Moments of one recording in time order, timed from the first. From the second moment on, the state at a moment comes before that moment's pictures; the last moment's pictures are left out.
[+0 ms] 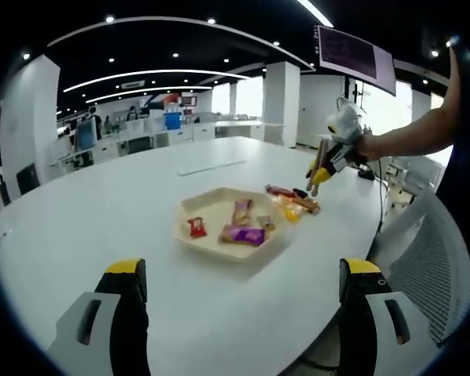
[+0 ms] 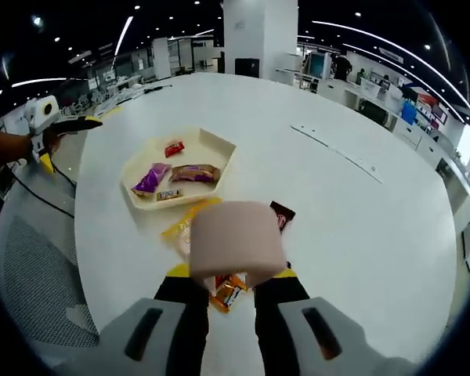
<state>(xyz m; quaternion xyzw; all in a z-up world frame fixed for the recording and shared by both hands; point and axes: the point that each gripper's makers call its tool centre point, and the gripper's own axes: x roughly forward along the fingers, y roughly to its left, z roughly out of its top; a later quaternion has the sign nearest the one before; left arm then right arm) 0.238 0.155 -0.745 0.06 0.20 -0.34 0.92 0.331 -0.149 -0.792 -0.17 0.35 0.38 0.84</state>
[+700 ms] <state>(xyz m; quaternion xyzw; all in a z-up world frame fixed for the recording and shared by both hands) 0.239 0.156 -0.746 0.05 0.20 -0.34 0.92 0.325 -0.155 -0.812 -0.19 0.36 0.37 0.84</state>
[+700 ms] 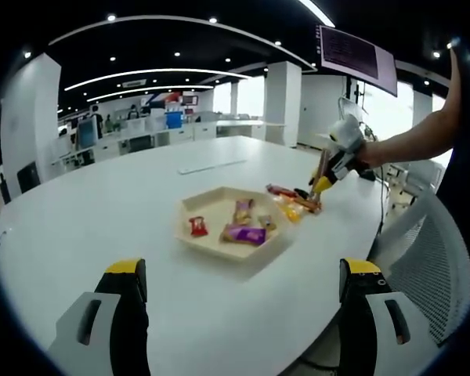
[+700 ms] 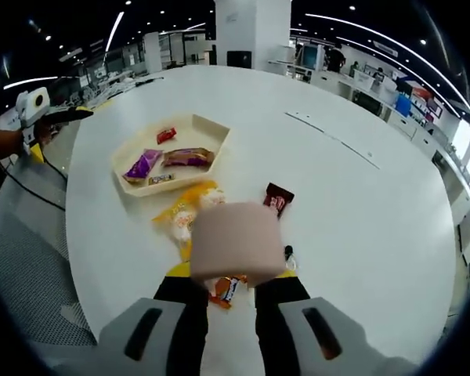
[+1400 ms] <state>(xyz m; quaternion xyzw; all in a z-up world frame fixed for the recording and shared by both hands) 0.239 0.156 -0.746 0.05 0.20 -0.34 0.92 0.322 -0.151 -0.815 -0.21 0.37 0.38 0.82</state>
